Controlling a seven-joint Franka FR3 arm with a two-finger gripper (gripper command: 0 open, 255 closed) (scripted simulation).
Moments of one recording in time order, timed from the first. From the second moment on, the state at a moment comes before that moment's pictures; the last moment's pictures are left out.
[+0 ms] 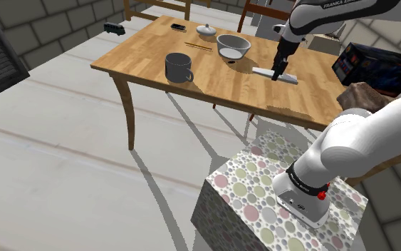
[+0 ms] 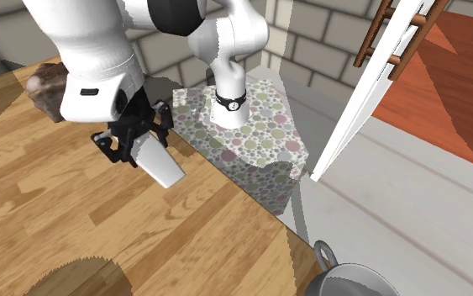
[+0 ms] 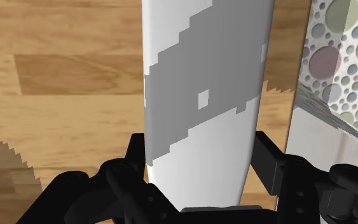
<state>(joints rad) 0.12 -0.42 -0.64 -2.43 -0.29 2.07 -0.96</state>
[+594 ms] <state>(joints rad) 0.12 -0.46 -0.61 -2.34 -0.29 1.94 -0.96</state>
